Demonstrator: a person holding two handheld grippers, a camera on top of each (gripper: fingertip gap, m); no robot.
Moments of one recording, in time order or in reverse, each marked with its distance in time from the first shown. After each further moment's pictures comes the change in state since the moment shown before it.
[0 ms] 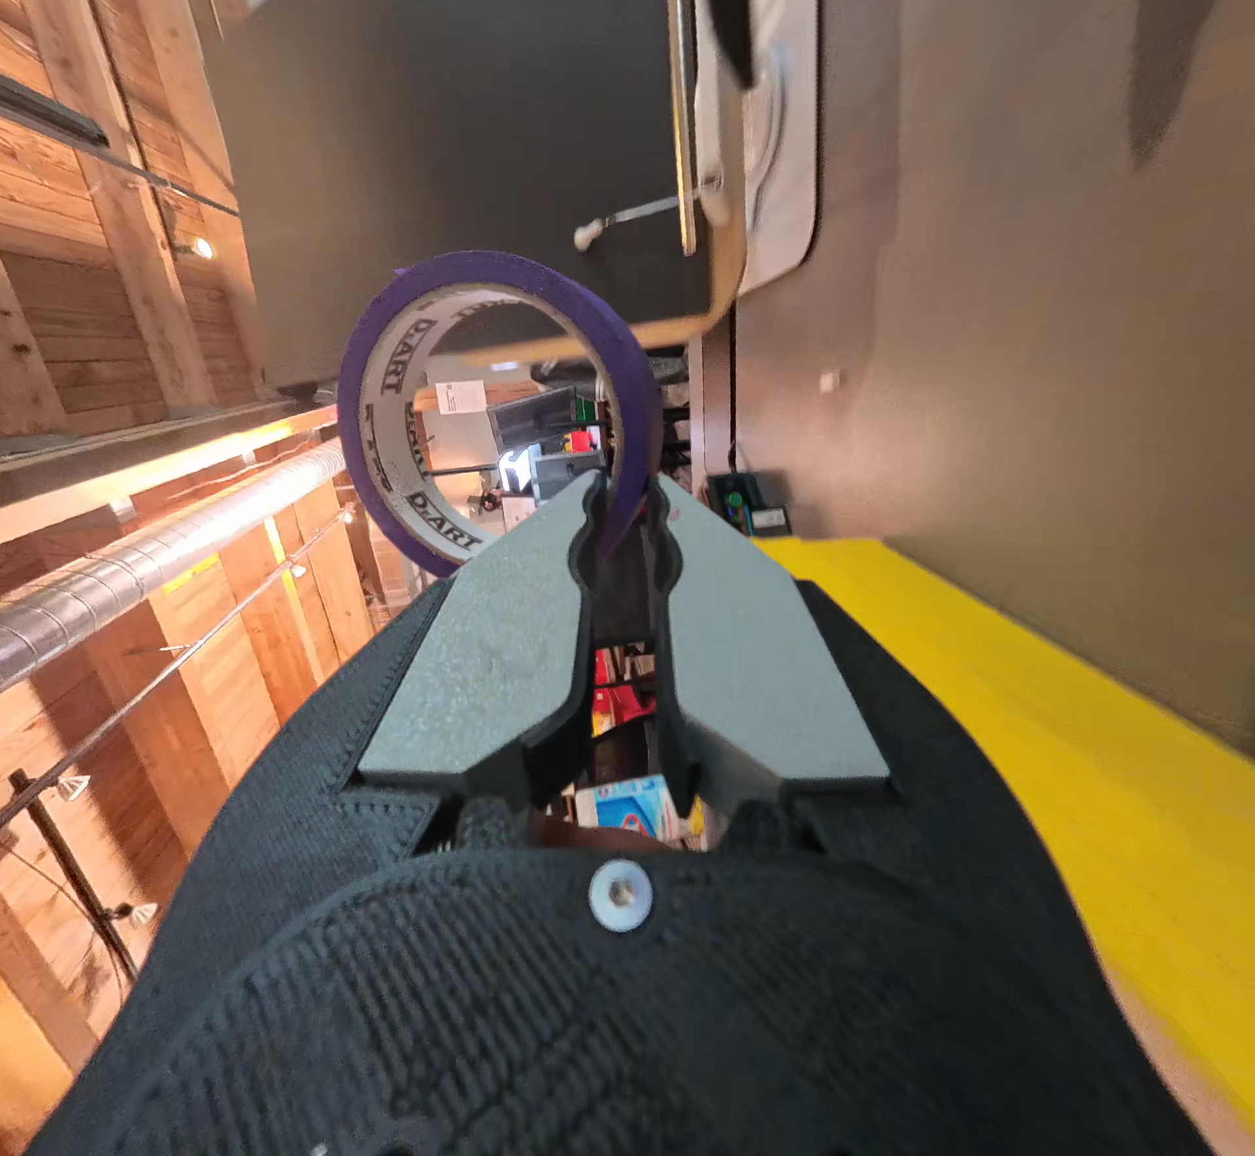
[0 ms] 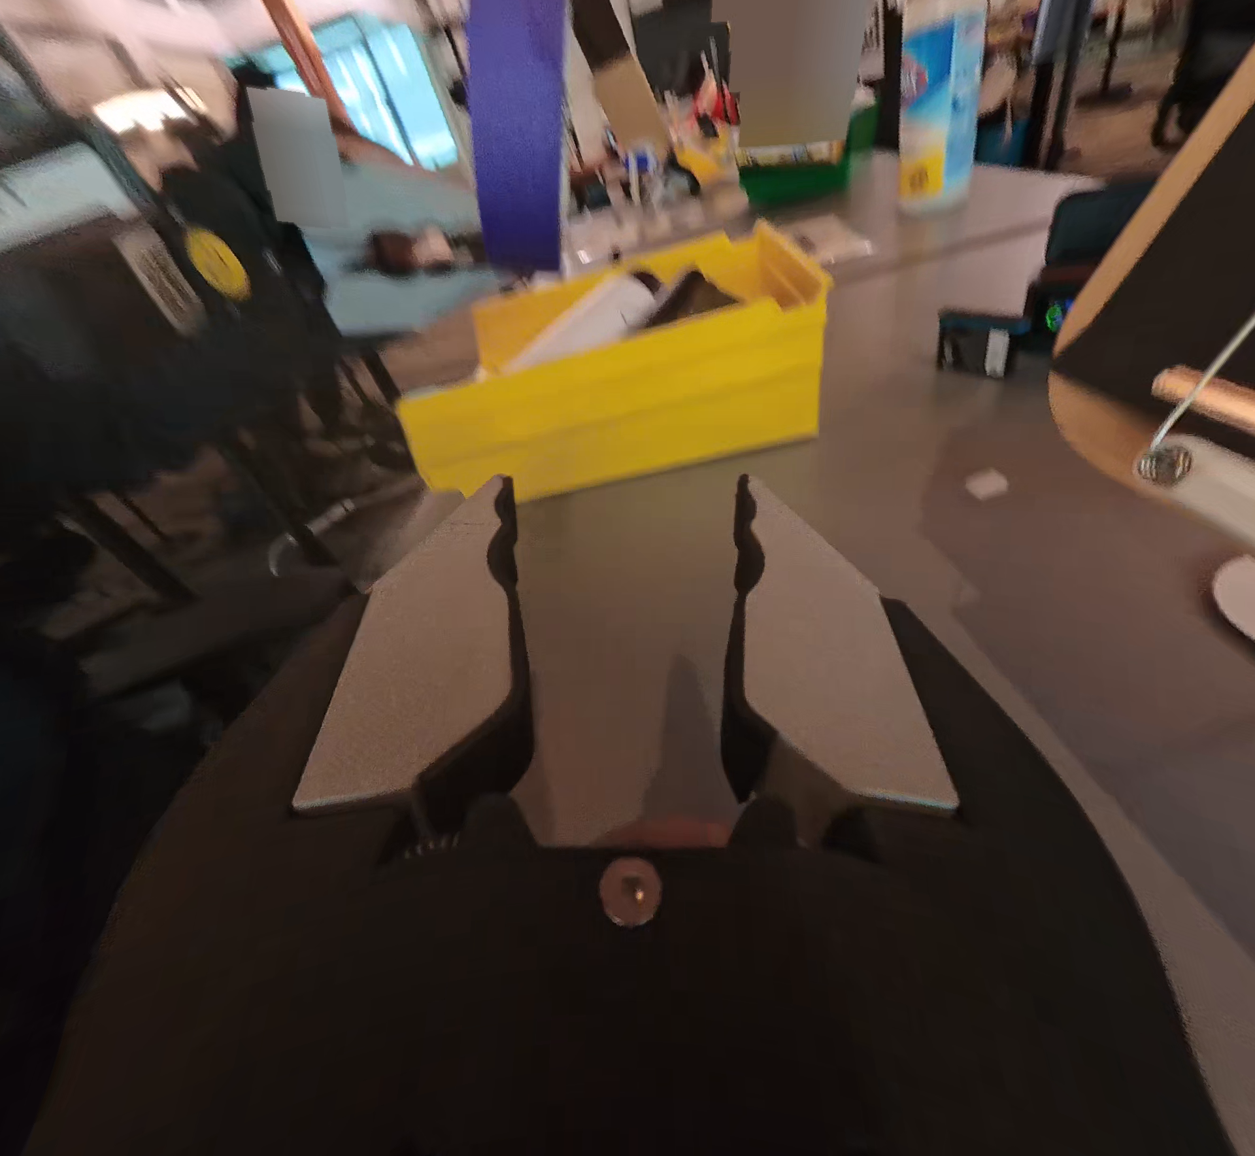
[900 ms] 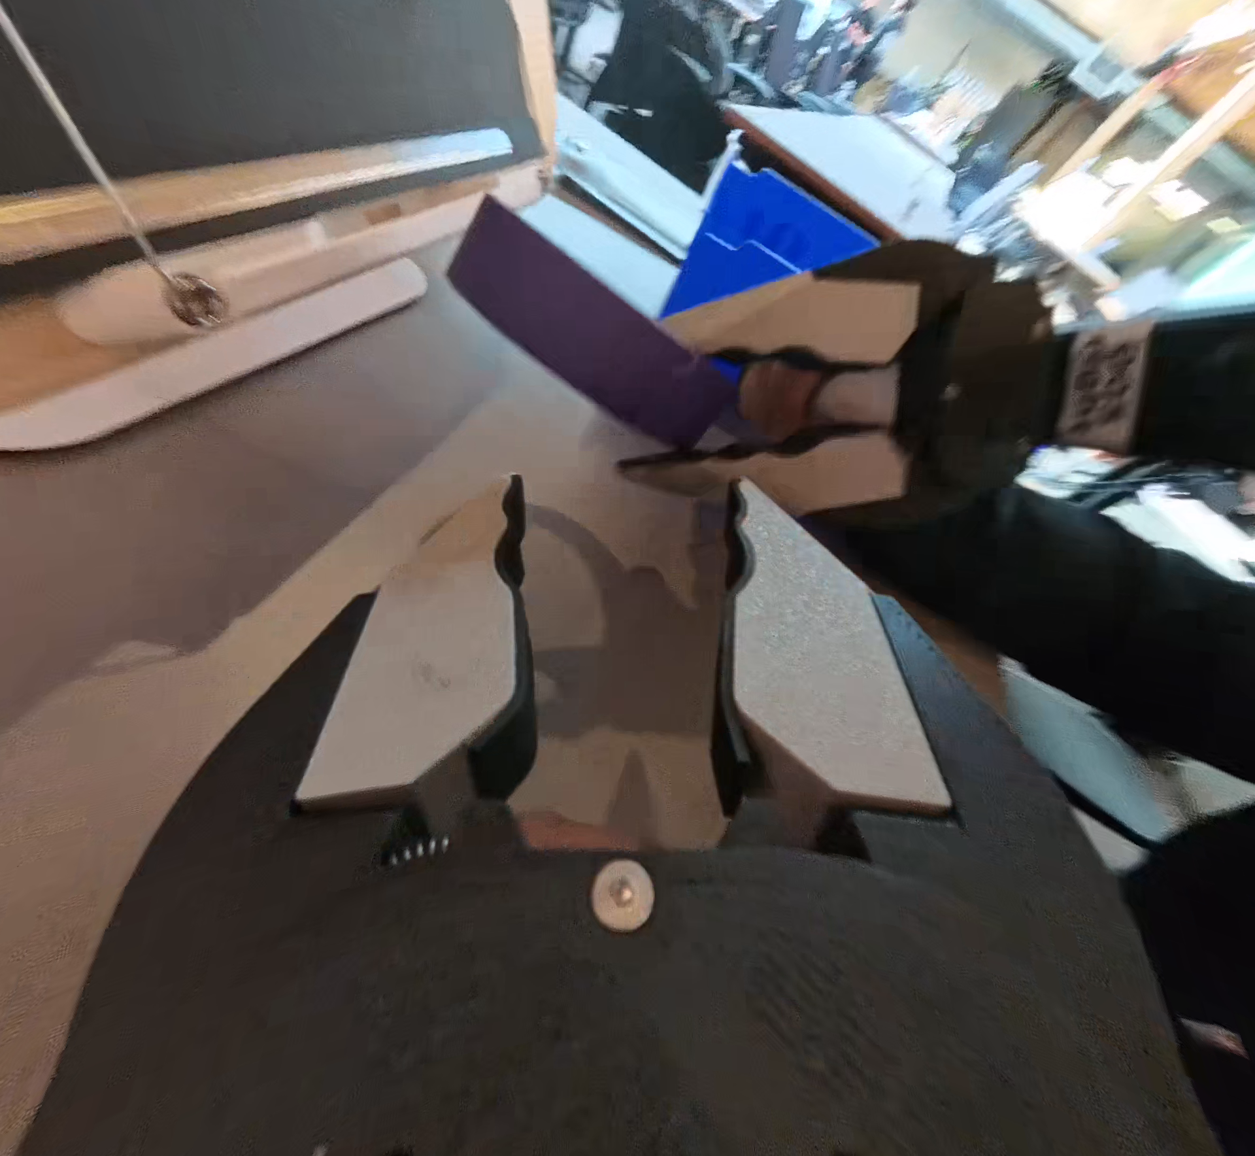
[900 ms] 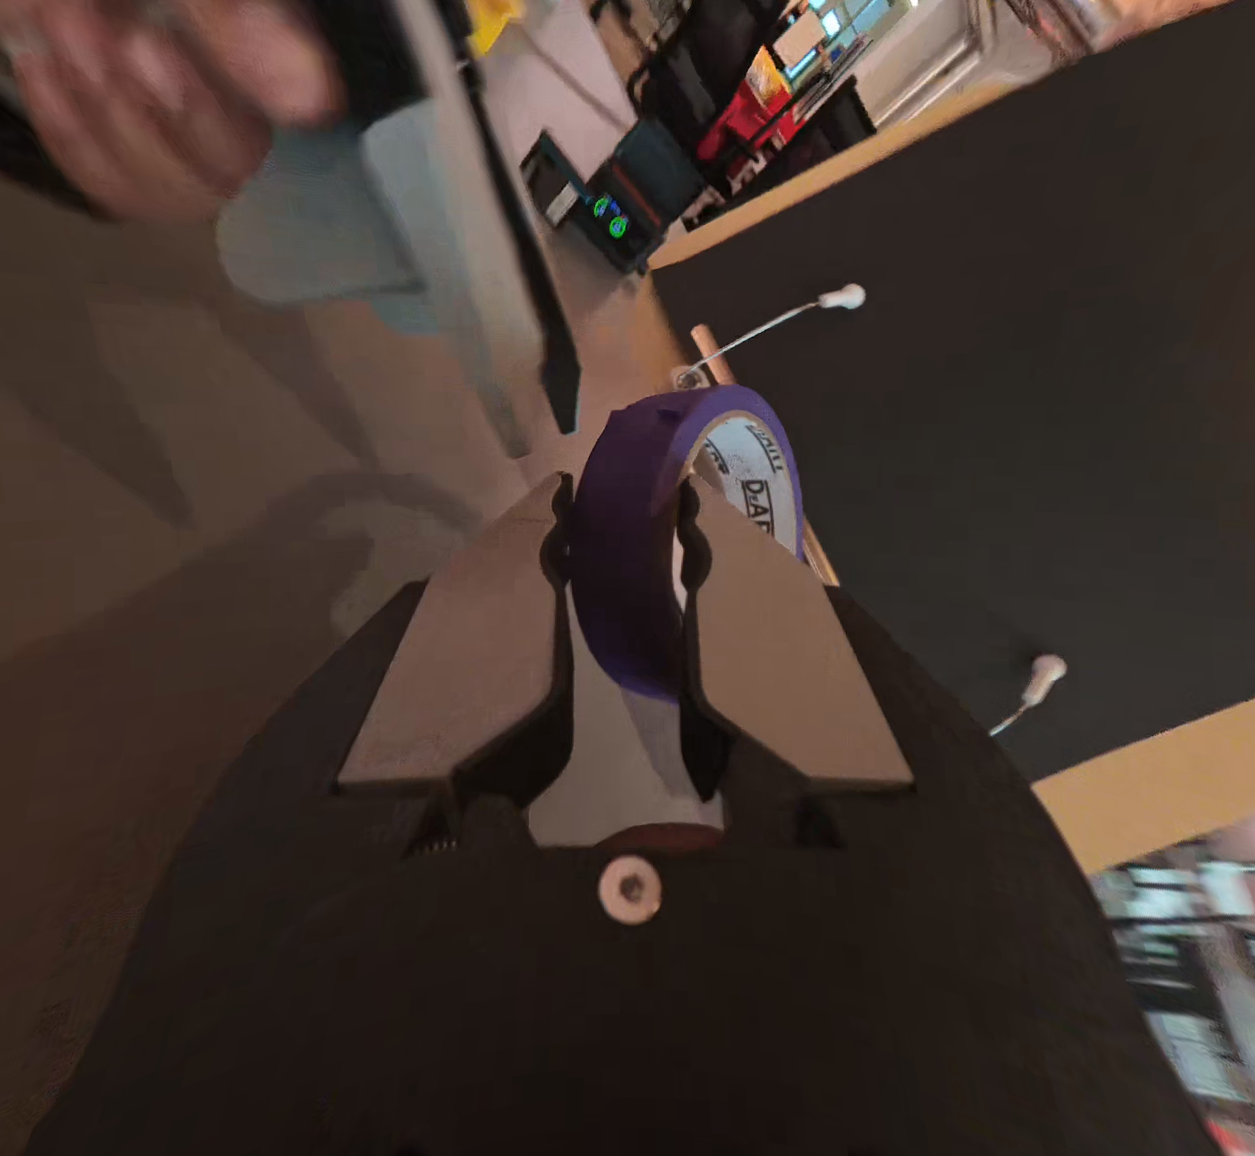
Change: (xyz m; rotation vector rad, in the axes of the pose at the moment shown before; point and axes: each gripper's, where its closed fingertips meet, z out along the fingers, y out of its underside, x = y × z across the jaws) left arm 0.059 -0.138 0.116 0.500 0.956 -1.684; right arm 0.067 0.013 -0.061 -0.399 0.725 -0.896
